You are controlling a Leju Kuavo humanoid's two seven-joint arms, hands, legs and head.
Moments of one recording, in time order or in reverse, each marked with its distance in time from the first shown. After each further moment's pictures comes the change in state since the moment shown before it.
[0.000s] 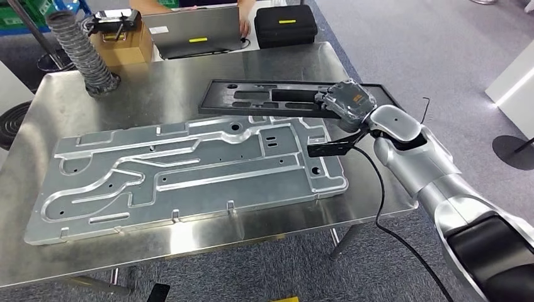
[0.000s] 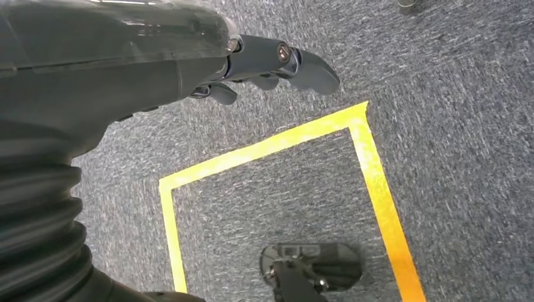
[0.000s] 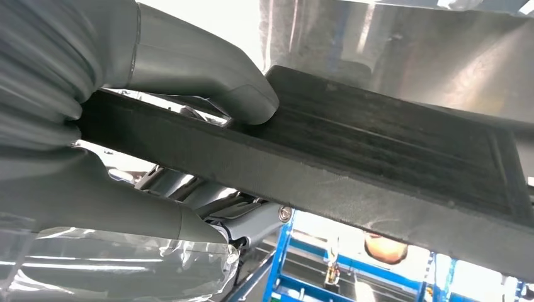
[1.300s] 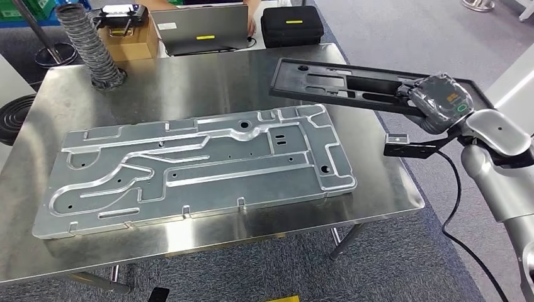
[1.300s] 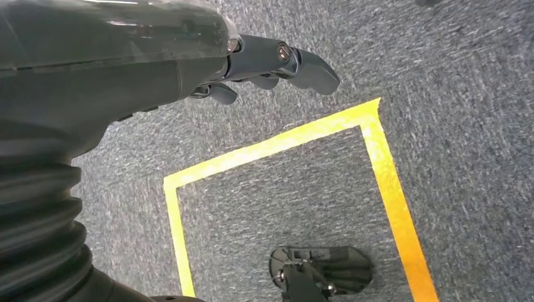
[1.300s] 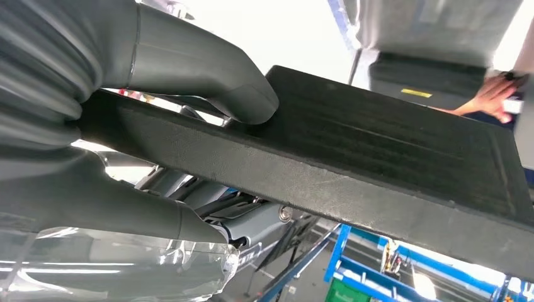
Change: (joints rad) left arm 0.014 -0.006 0.002 0.000 0.002 0.000 0.001; right arm 0.203 -0.370 -0.319 -0.397 0.021 0.131 -0.036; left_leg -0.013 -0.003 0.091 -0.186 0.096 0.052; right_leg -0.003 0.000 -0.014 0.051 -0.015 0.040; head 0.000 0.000
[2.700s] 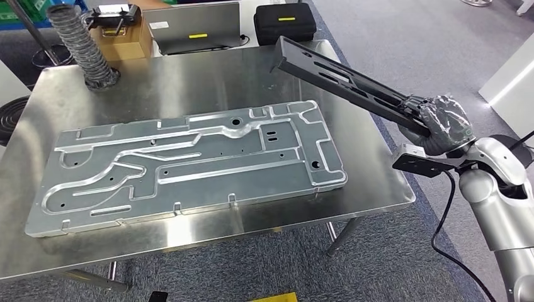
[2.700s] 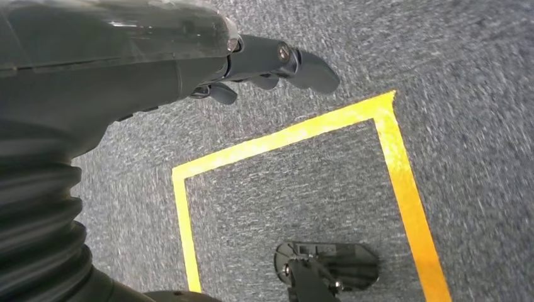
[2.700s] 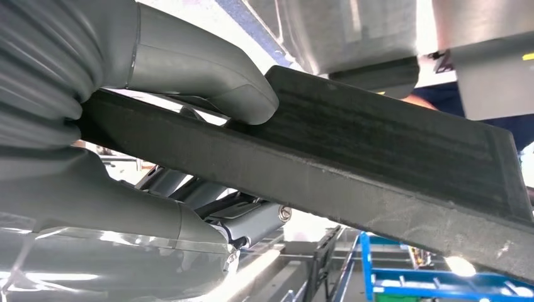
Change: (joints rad) left arm 0.015 -0.004 0.022 0.000 0.030 0.014 -0.006; right arm 0.262 0.058 -0.225 -0.175 -0.278 0.053 -0.032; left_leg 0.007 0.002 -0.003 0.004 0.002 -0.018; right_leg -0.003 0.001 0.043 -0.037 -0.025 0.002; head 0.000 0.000
